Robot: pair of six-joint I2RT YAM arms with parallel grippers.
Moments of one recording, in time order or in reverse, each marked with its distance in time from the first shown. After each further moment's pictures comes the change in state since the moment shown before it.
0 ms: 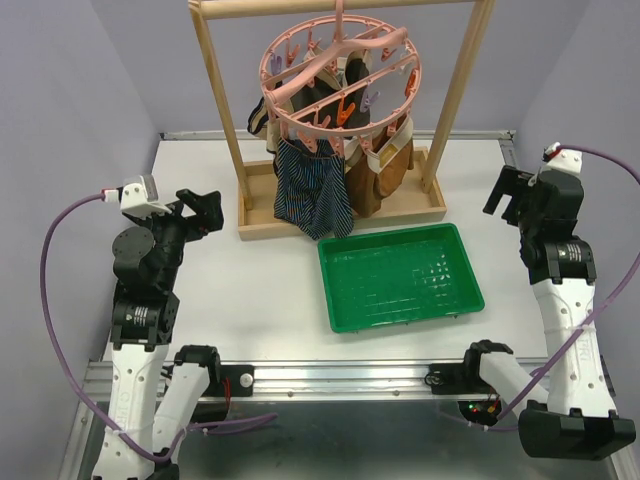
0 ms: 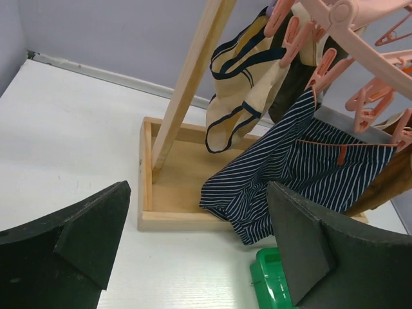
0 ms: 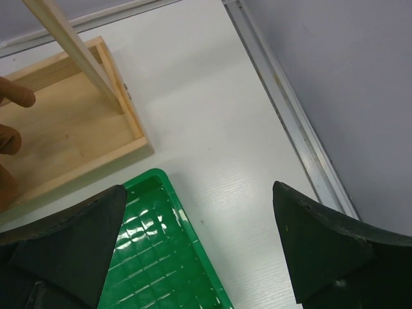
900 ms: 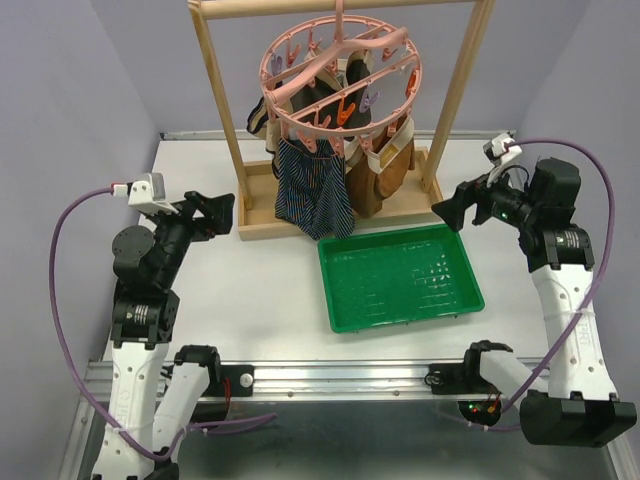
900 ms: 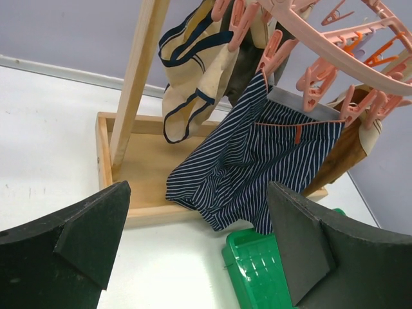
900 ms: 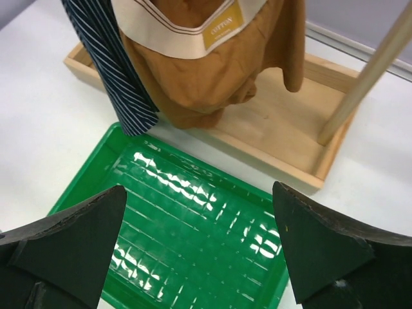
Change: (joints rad) left arm 0.000 0.010 0.005 0.024 0.162 -0.032; right arm 0.000 0.051 0.037 0.031 -0.961 -0.325
